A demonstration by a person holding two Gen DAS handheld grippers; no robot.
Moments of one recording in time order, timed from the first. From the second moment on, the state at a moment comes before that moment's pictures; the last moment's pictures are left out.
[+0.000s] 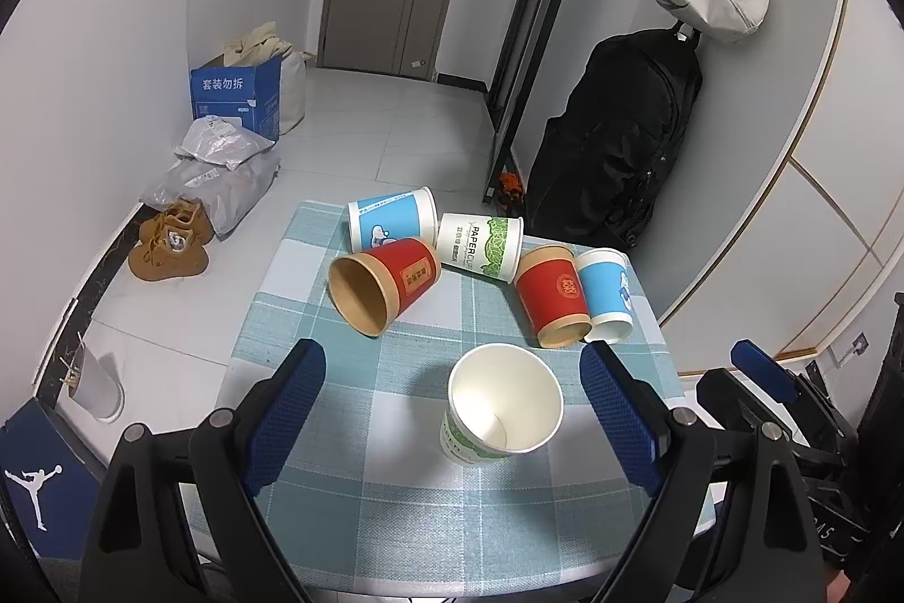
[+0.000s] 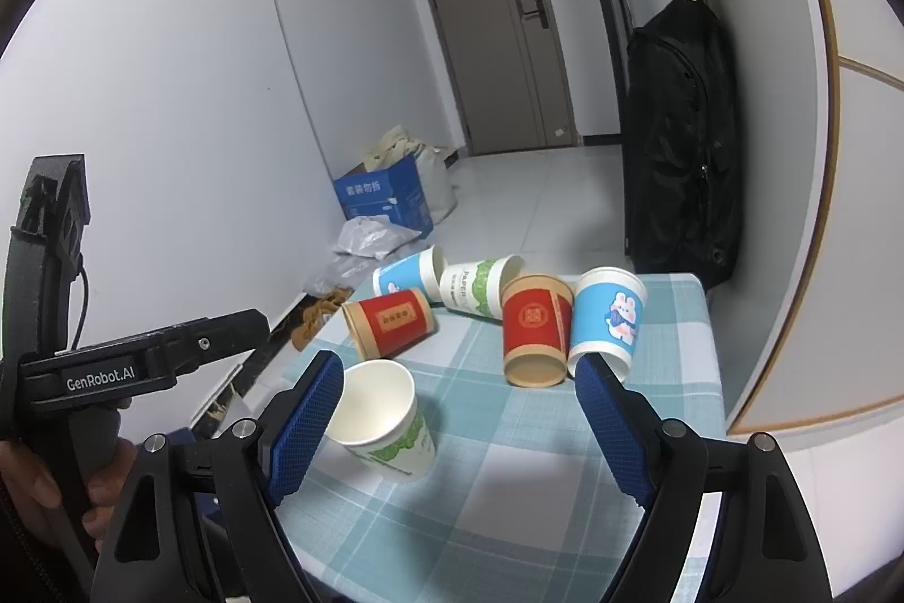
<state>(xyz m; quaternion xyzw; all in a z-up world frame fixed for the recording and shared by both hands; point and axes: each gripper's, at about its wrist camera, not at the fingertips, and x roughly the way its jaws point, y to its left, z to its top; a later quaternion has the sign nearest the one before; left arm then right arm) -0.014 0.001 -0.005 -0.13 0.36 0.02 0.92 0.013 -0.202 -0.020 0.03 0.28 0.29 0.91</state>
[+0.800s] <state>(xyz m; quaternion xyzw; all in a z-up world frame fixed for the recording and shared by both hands) -0.015 -0.004 -0.007 -0.13 0.36 0.01 0.93 0.015 -0.200 -0.020 0.02 0.29 0.29 0.91</state>
